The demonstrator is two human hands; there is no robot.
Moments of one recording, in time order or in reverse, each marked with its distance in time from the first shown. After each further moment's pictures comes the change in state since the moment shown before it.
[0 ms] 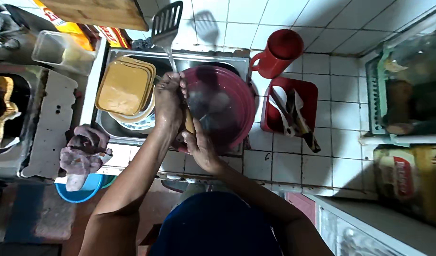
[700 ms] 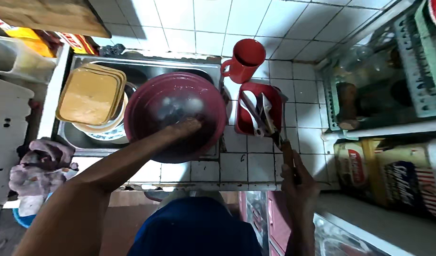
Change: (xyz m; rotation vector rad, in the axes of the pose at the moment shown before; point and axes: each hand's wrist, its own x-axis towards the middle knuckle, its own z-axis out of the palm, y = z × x) left_hand 0.013 -0.132 0.016 1.626 -1.264 0.263; right_hand -0.178 0.008 -0.220 -0.642 0.724 0.159
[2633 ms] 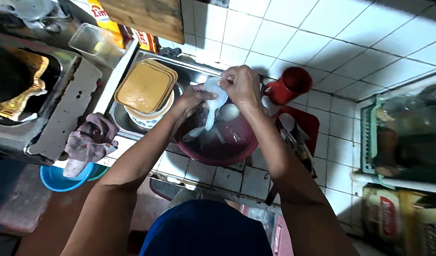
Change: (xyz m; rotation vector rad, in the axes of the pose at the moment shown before) left_hand -0.083 -0.058 -0.087 -1.518 0.760 -0.387; right_hand 0.156 -0.273 0.183 -0.085 -0.521 -0.619
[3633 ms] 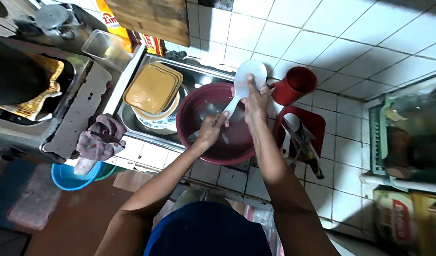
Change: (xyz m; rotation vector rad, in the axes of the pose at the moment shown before) left_hand -0.072 -0.045 0.056 0.265 0.093 0.319; right_hand -0.016 0.037 0.048 1.197 0.479 0.314
